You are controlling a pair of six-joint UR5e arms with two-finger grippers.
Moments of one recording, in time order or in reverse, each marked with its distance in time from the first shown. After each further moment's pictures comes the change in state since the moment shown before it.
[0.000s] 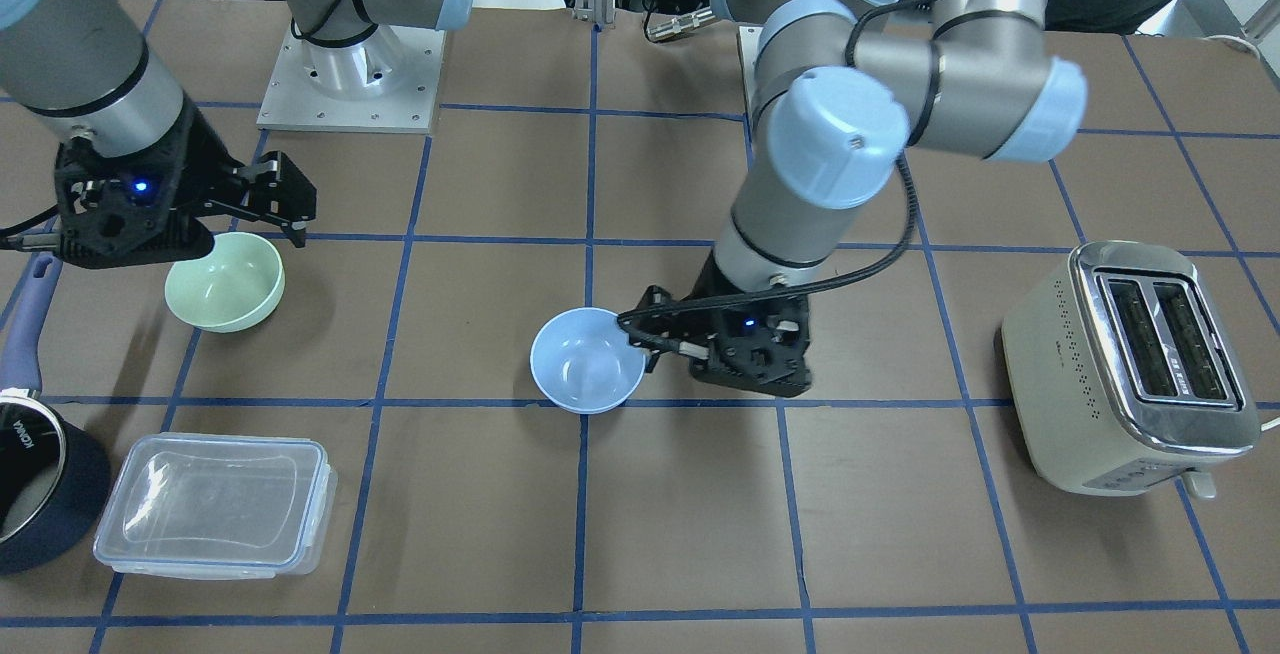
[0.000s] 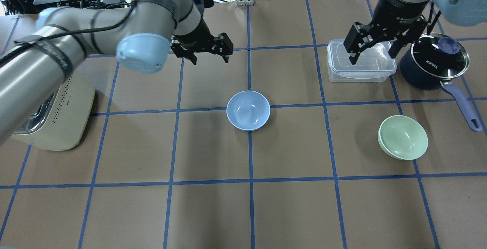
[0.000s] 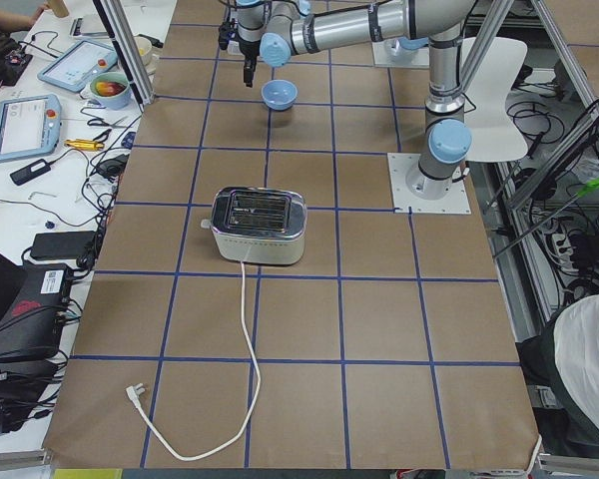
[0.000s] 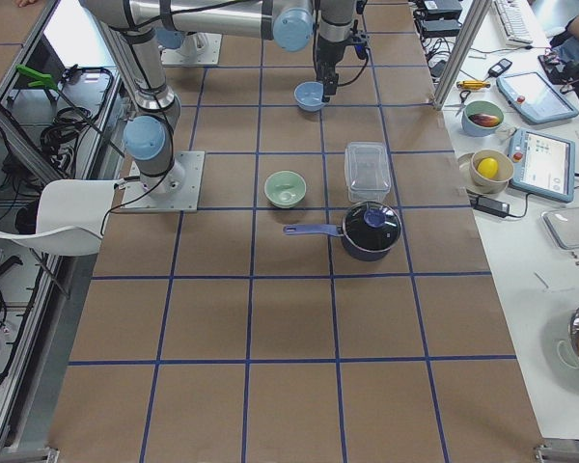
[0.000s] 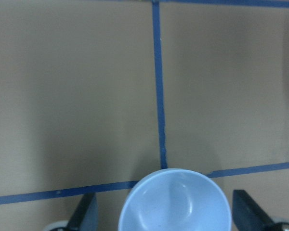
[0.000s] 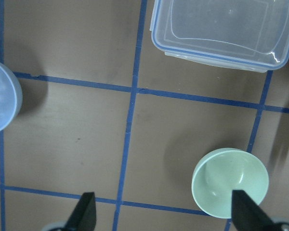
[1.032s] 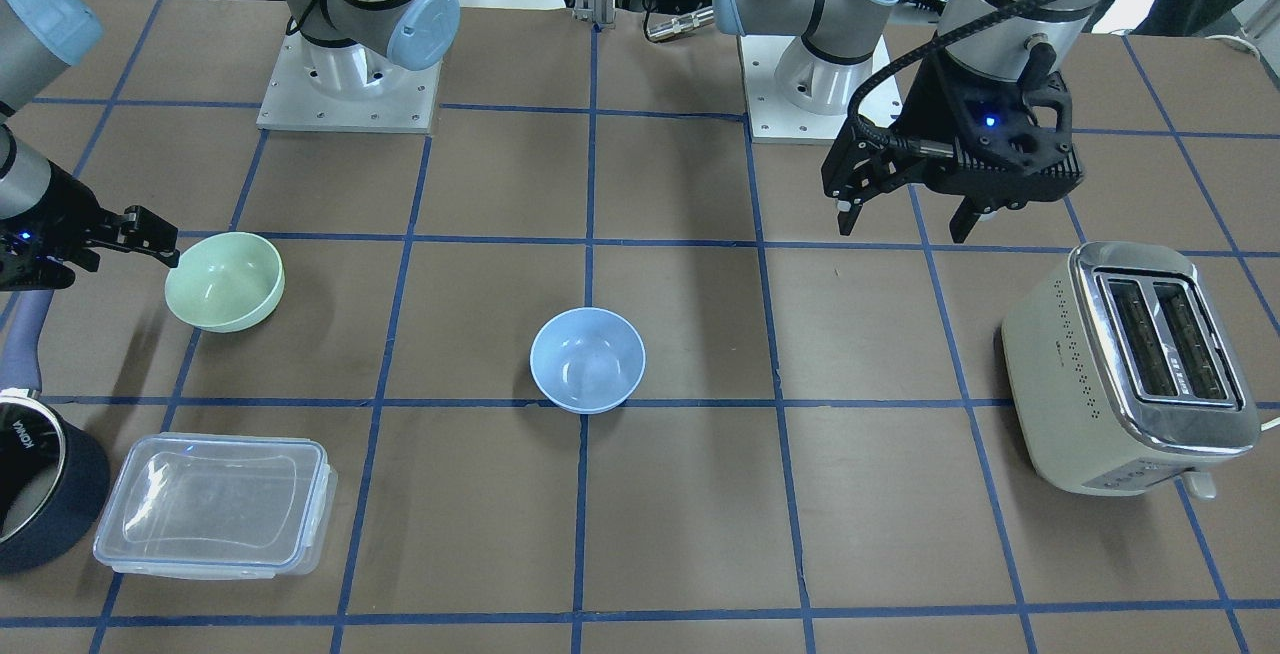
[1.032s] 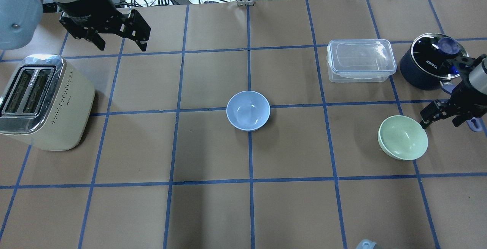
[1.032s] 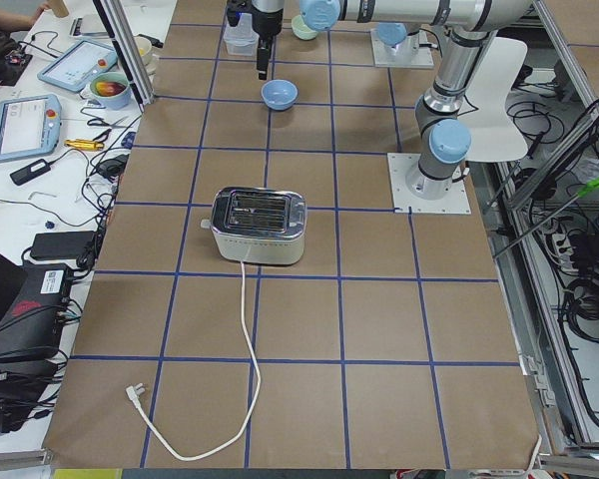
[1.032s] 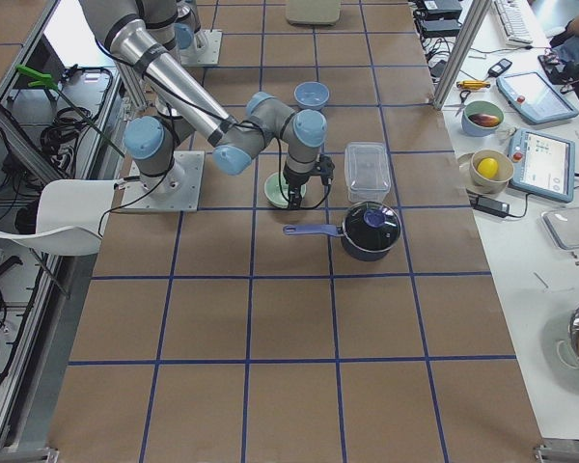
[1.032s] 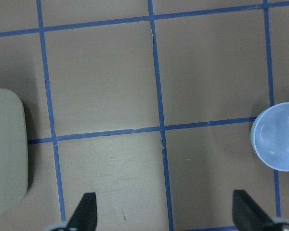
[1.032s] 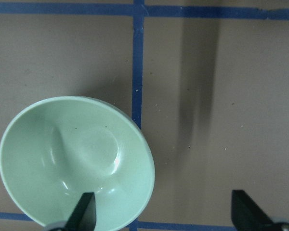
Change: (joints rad) left arm 0.134 0.235 0.057 -0.288 0.160 0.092; right arm -0.479 0.000 0.516 -0.482 -0.026 -0.357
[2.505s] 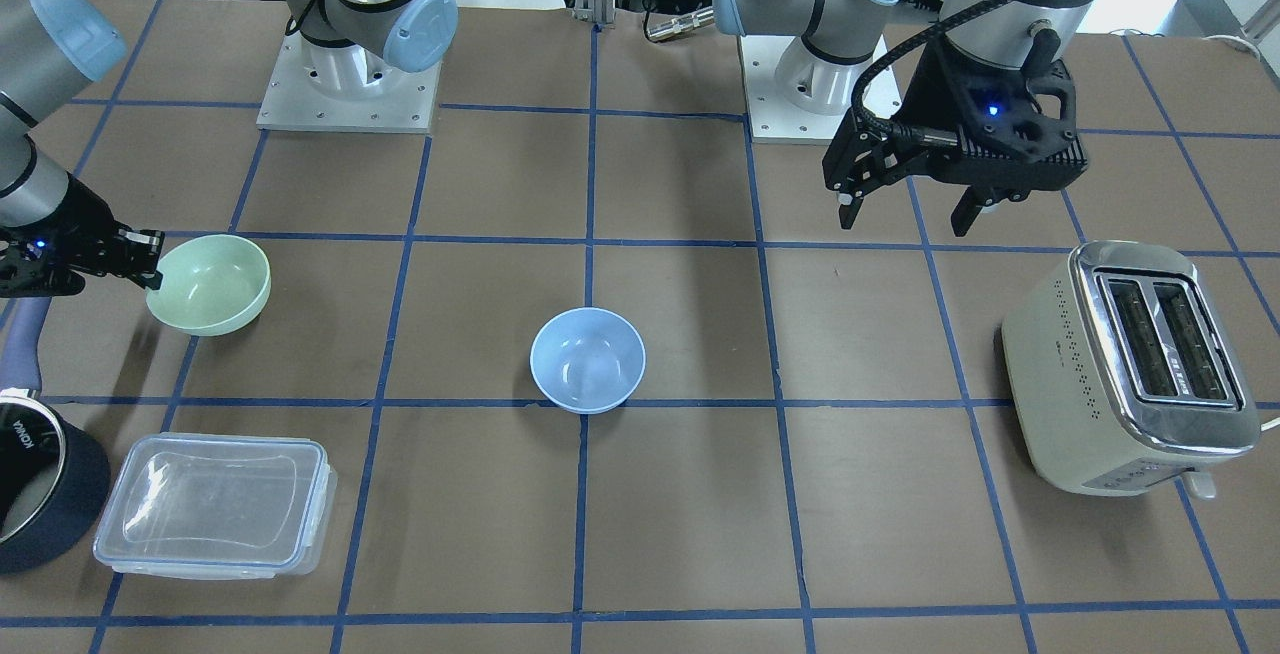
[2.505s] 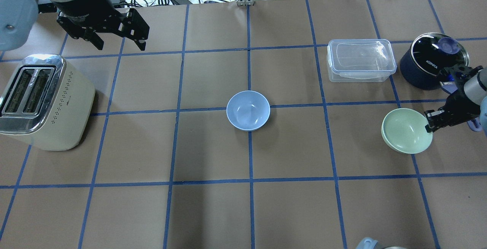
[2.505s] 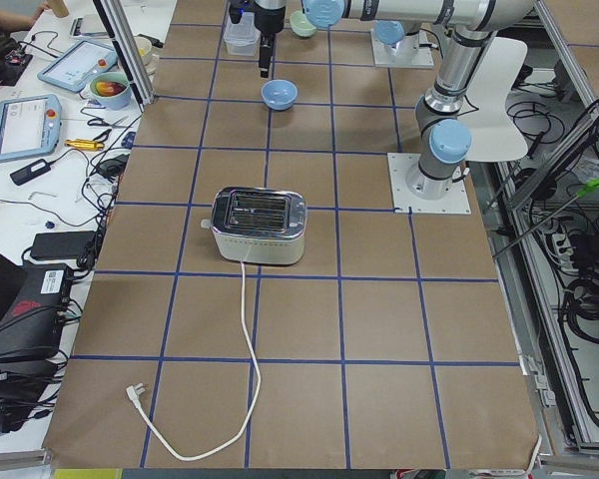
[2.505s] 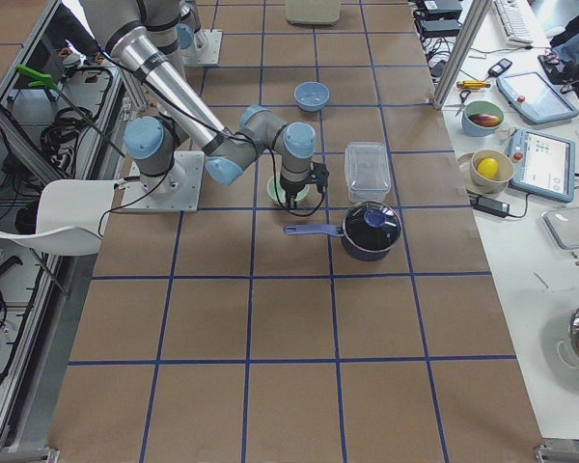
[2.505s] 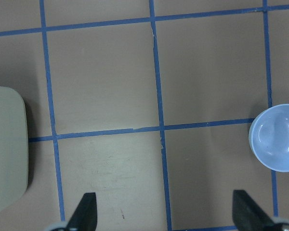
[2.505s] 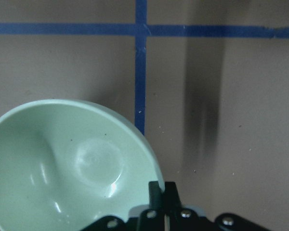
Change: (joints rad) left arm 0.001 0.010 -0.002 -0.004 -0.003 -0.006; right arm 0.008 0.014 -0.023 -0.032 0.062 -0.008
